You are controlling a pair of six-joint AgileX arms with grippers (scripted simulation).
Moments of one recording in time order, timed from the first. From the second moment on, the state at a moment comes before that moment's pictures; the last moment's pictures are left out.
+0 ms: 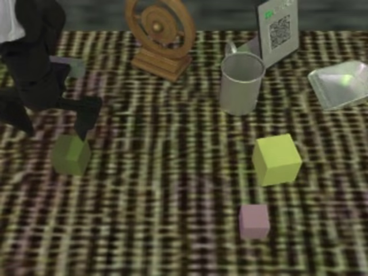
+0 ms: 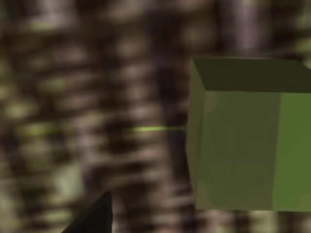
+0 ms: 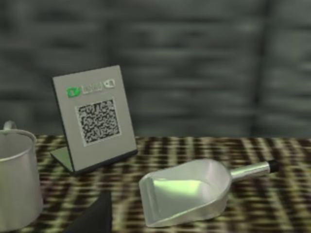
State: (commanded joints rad) left arm -0.16 2.07 1.56 -1.06 0.00 0.03; right arm 0.01 0.00 0.00 0.00 0.00 0.00
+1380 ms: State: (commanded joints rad) left arm -0.17 2.21 1.40 -0.76 0.00 0.03; right arm 0.01 0.00 0.00 0.00 0.00 0.00
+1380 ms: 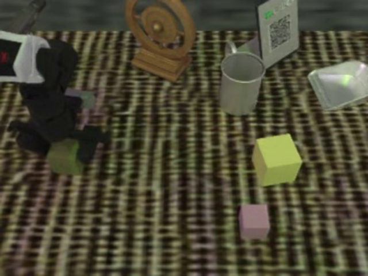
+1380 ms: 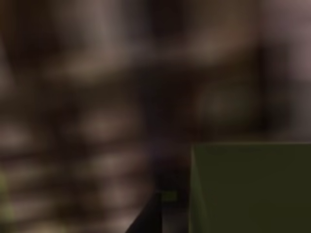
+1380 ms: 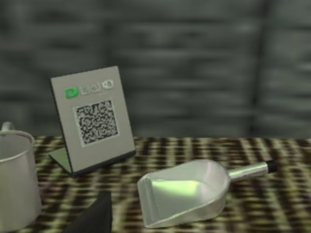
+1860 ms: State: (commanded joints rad) left arm -0.17 2.21 1.40 -0.76 0.00 0.03; right arm 0.01 0.00 0.00 0.00 0.00 0.00
